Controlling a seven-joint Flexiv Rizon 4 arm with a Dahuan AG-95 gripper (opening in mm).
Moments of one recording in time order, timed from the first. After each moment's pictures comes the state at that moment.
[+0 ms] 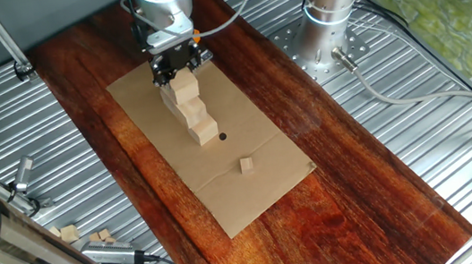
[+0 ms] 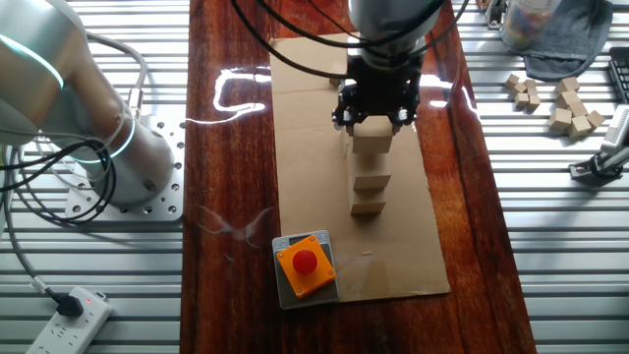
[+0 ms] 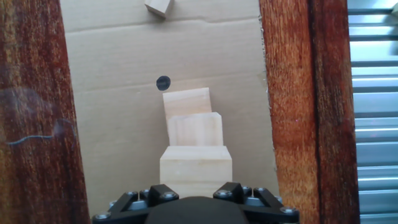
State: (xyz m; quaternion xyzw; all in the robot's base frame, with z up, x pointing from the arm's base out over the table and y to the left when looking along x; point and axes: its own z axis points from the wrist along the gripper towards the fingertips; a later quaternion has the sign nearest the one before) arm 0.455 -0.014 0.179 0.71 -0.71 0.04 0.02
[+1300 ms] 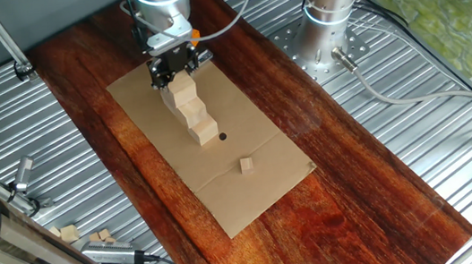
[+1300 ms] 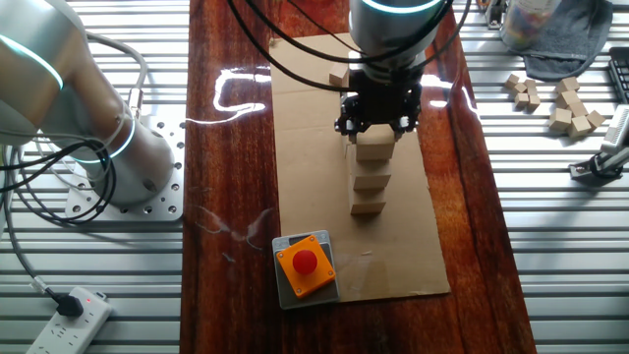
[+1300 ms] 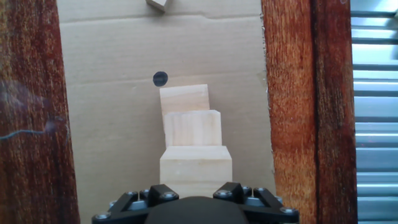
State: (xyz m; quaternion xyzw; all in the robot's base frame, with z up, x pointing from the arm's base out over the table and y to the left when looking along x) arm 0.457 -0.019 0.167 0.72 -0.69 0.04 0.01
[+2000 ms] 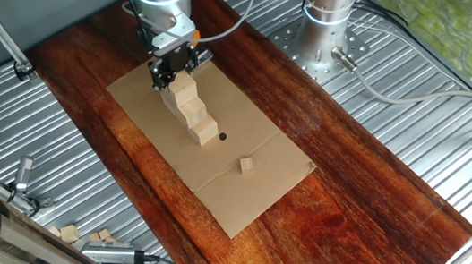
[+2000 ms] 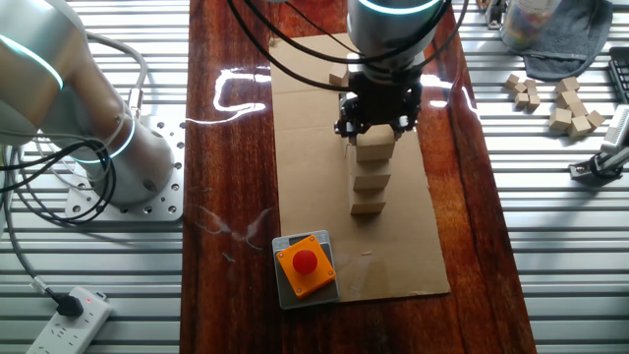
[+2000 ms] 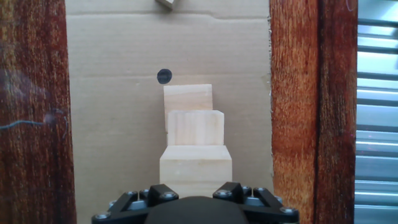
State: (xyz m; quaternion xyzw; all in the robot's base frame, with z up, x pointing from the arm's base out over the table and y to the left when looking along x) arm 0.458 -0.020 0.166 0.74 -0.67 0.04 0.01
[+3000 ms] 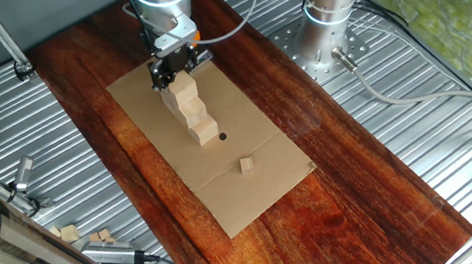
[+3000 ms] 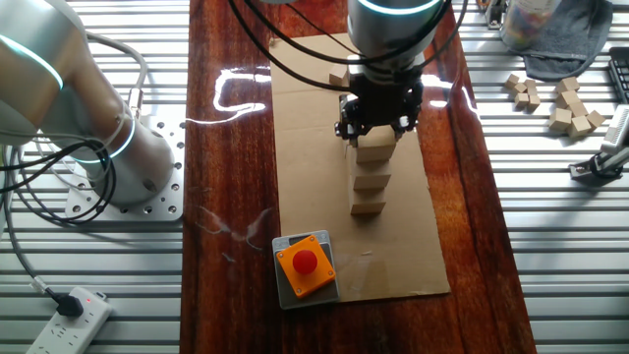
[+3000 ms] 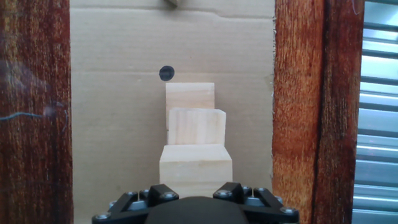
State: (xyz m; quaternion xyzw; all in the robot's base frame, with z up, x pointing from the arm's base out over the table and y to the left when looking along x) arm 0.458 -0.022 0.165 0.75 -0.66 0.04 0.01
